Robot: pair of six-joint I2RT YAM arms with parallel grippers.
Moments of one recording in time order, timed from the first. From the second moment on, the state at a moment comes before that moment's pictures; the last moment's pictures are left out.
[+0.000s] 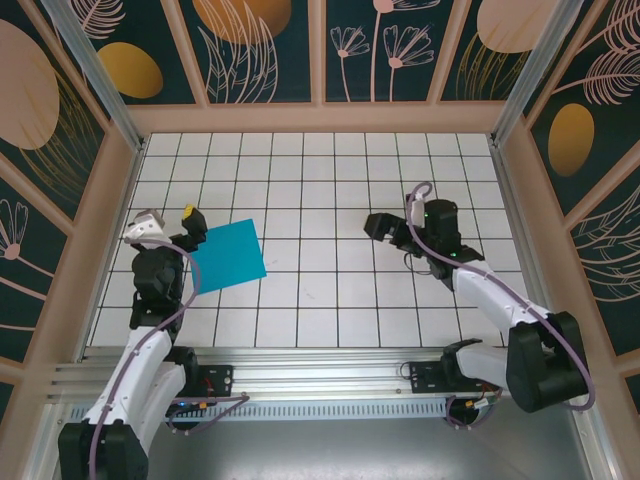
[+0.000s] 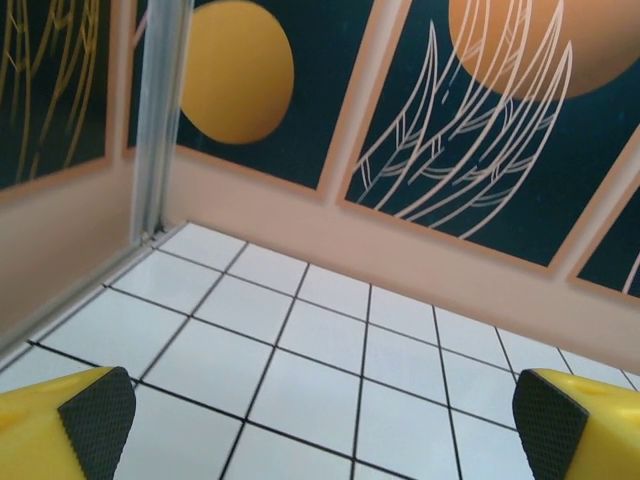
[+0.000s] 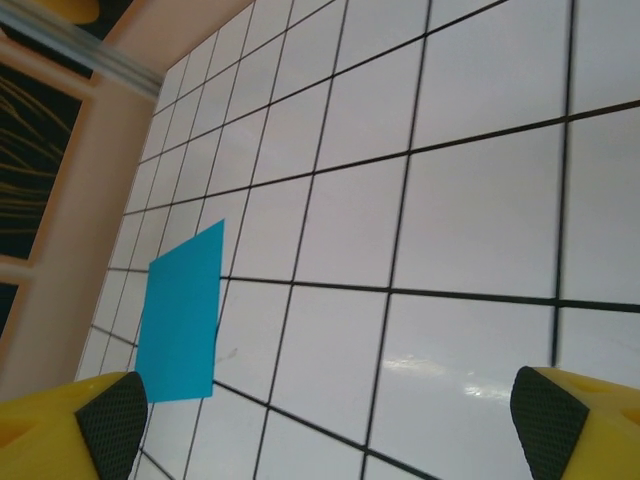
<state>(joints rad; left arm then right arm) -0.04 0.70 0.29 0.39 -0.17 -0.33 0.34 1.19 0.62 0.04 -0.44 0.63</state>
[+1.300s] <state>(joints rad) -0.04 1.62 0.69 0.09 0.19 -0.59 0.71 1.81 1.06 0.05 -0.29 0.75</state>
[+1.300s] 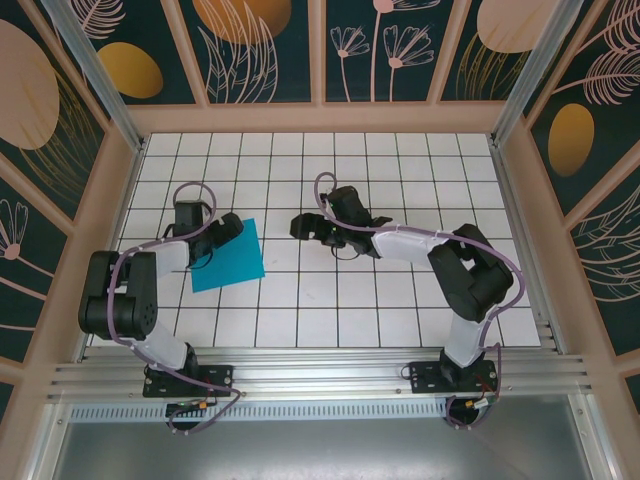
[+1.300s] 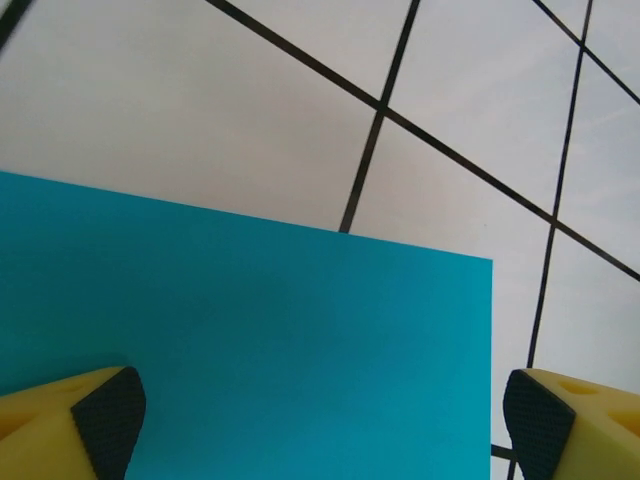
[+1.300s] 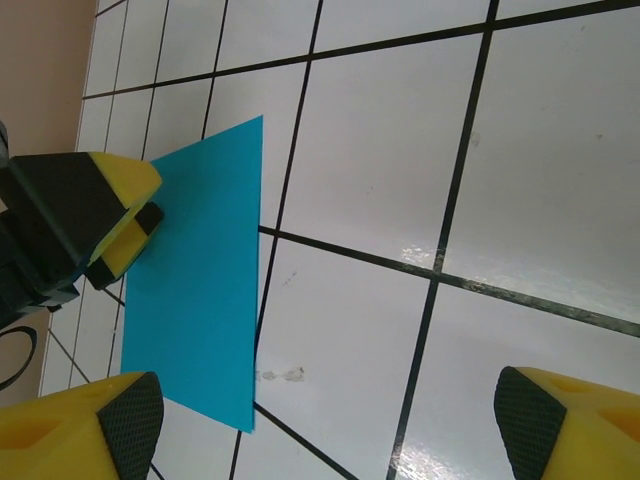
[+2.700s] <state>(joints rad) -0.53 1.56 0.79 0.07 0.08 -0.79 0.52 1.55 0.88 -0.01 -0.32 0.78</state>
